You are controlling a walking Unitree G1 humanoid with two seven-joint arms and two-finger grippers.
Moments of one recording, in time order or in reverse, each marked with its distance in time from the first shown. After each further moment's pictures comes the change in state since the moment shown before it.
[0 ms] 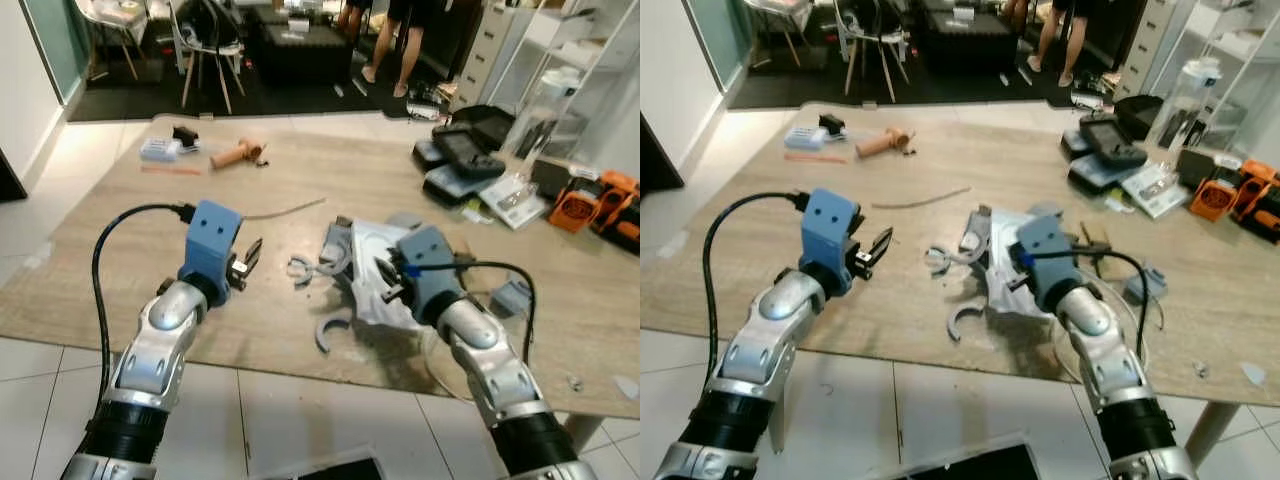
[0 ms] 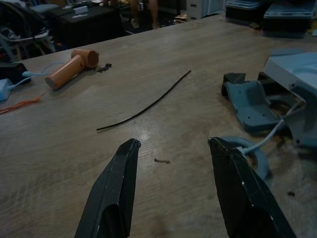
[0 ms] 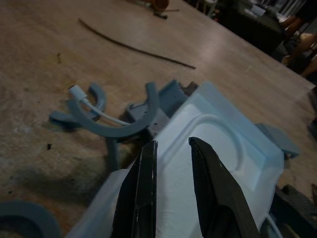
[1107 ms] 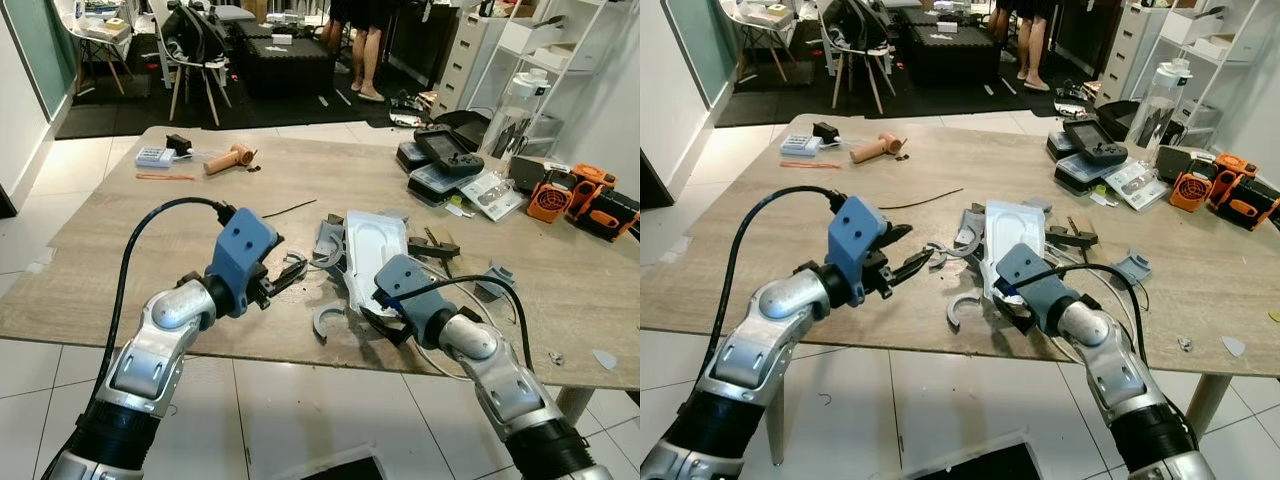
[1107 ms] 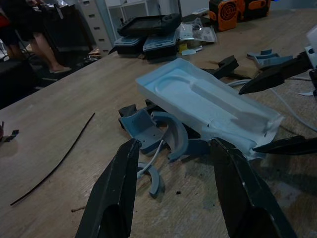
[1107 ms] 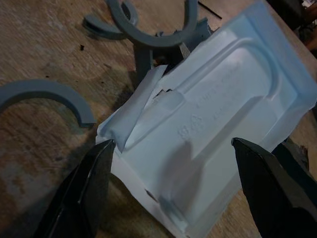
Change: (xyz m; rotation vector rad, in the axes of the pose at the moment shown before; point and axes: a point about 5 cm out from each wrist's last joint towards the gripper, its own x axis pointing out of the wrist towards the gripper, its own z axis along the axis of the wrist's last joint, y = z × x) left arm -0.006 -0.026 0.021 0.106 -0.077 -0.382; right arm -0.007 0.004 -0.020 -0.192 0.184 0.146
